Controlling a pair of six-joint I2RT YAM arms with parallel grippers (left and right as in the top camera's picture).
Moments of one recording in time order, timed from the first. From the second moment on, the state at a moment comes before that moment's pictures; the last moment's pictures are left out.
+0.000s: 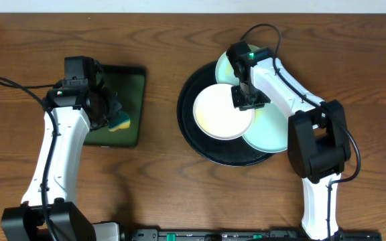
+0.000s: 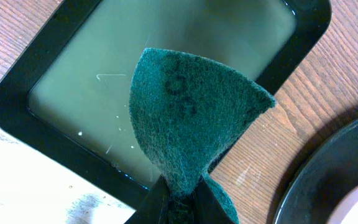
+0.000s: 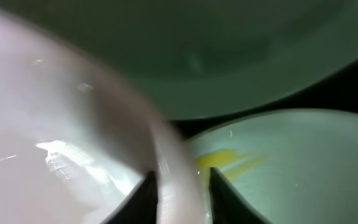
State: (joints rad) left arm 0.09 1.50 1.18 -0.91 0.04 -0.56; right arm 0.39 2.20 1.74 -1.14 0.11 0.31
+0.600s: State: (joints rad) left arm 0.09 1.50 1.18 -0.91 0.04 -0.56; right arm 0.40 2.20 1.98 -1.31 0.14 0.27
